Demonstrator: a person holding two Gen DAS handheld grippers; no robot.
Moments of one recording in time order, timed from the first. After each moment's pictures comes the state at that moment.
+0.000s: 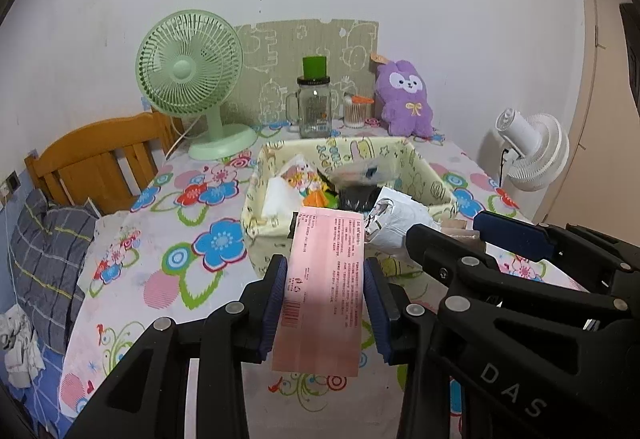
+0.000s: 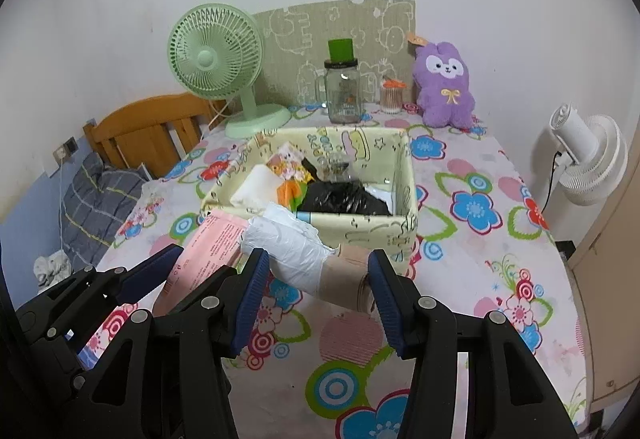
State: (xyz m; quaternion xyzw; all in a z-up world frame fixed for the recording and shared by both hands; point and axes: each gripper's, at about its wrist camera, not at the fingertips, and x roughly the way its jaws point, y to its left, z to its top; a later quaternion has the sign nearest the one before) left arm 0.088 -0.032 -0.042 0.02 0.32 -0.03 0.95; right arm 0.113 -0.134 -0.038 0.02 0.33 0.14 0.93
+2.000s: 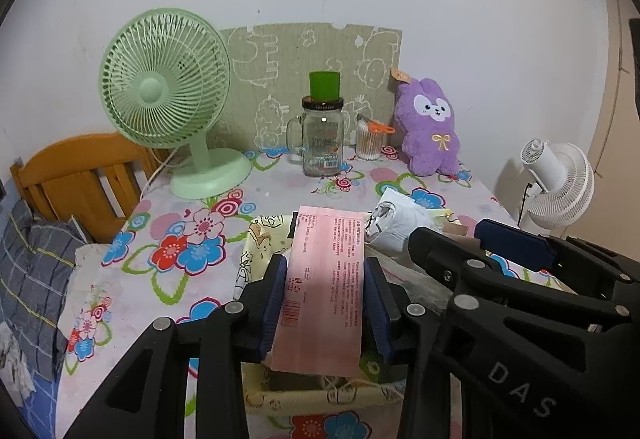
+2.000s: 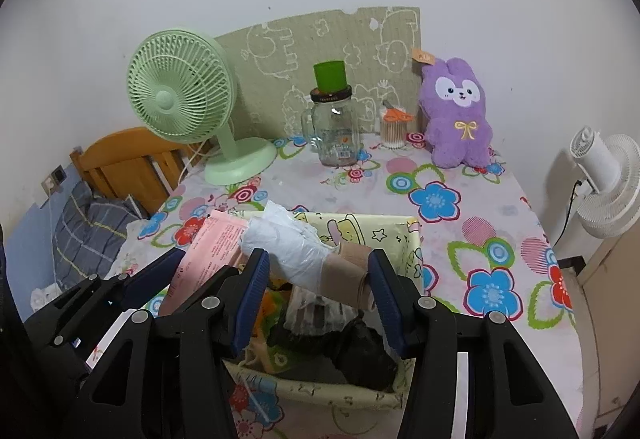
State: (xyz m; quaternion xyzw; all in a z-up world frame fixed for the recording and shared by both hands) left arm 0.213 -0.023 -0.035 0.00 0.32 -0.02 0.95; right arm 0.243 -0.128 -0.024 0.04 0.33 0.14 0.93
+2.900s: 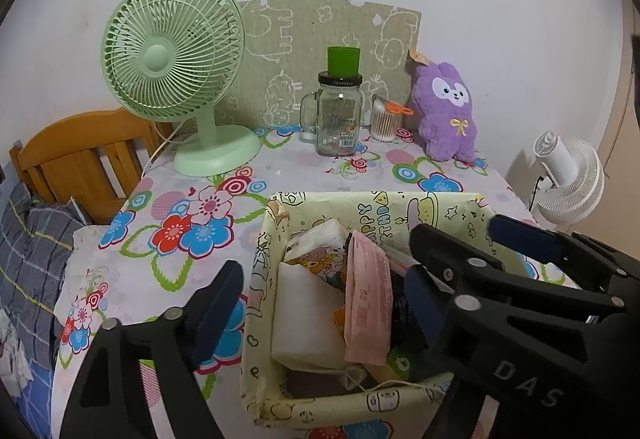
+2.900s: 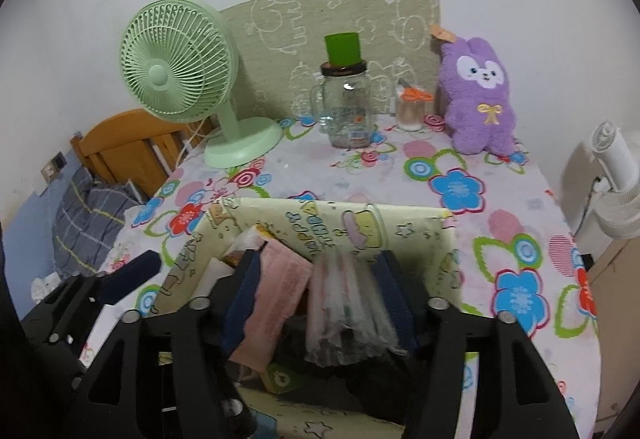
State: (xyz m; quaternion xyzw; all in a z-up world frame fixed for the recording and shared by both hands) left arm 0.222 -0.006 -0.052 -0.01 0.34 -0.01 0.94; right arm 0.264 -0.115 -0.046 0.03 0.35 0.15 0.92
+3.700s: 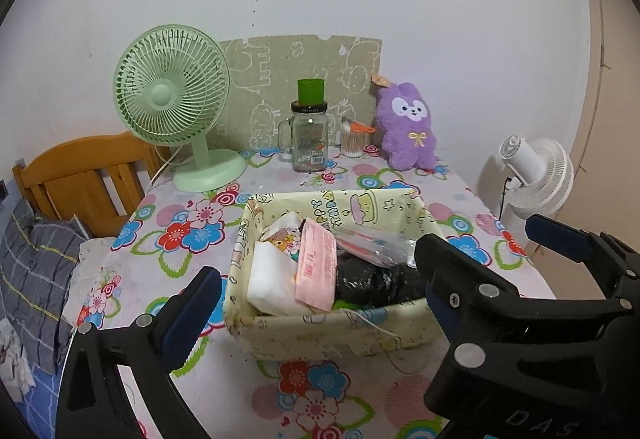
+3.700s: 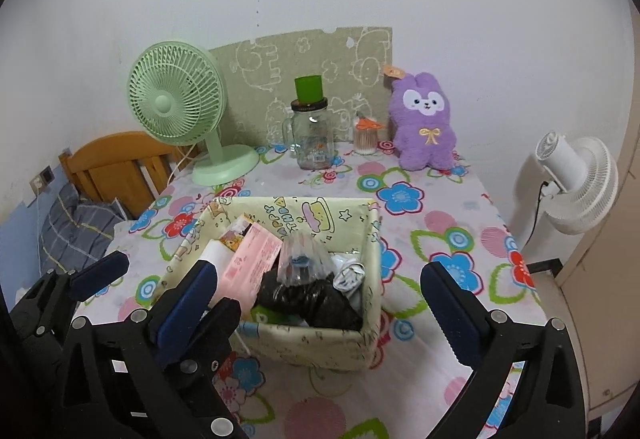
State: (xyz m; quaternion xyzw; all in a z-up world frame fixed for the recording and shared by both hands) left arm 0.147 -0.035 -0.024 0.00 0.30 -0.04 0.95; right arm 0.173 -0.152 -0.015 0.02 0.29 0.10 0.95
